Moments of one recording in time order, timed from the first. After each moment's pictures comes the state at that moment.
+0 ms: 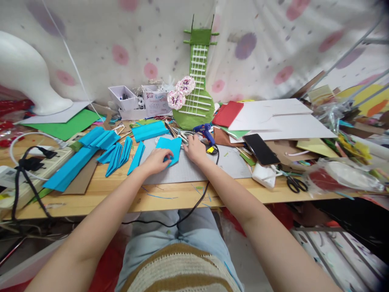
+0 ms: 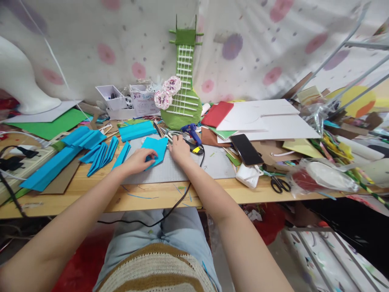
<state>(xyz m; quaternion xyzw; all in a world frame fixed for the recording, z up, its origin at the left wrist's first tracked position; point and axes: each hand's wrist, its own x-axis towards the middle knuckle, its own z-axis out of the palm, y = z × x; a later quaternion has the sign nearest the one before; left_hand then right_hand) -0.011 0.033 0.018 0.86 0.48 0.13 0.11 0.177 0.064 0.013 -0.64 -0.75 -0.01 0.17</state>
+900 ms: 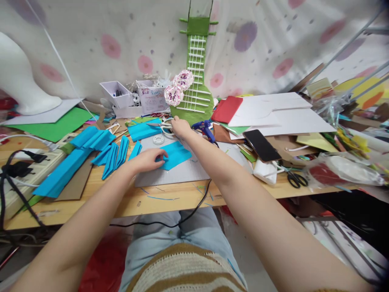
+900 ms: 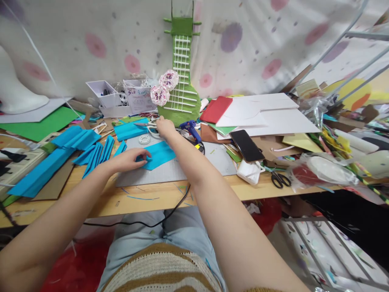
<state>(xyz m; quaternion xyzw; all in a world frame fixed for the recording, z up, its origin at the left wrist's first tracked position) -0.036 0.042 0.032 0.87 0.44 0.07 0.20 0.136 0.157 0.043 -0.55 -0.83 -0.06 0.04</state>
